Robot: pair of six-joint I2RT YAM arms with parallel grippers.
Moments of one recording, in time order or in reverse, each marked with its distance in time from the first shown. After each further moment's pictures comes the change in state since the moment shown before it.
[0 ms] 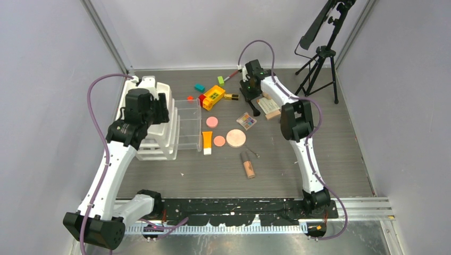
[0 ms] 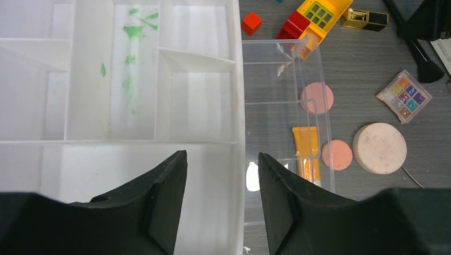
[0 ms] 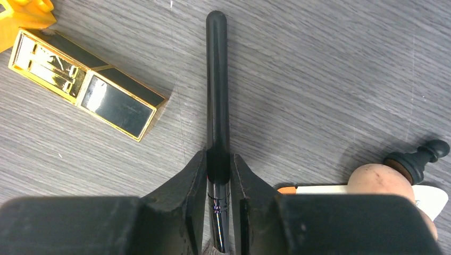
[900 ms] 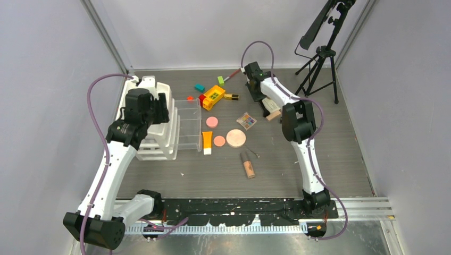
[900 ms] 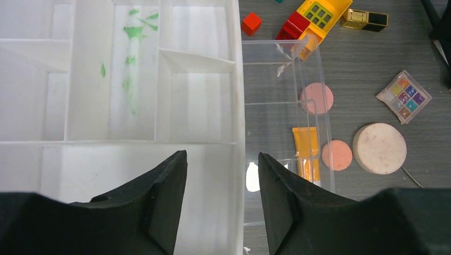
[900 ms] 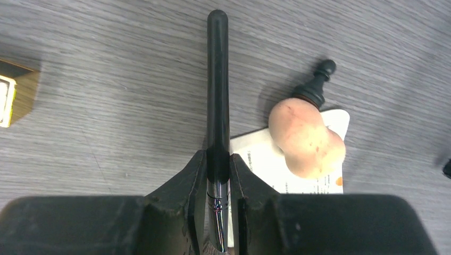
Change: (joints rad) left arm 0.000 0.000 0.000 0.001 0.000 0.000; right arm 0.018 -0.064 -0.095 -0.015 0.345 -0.018
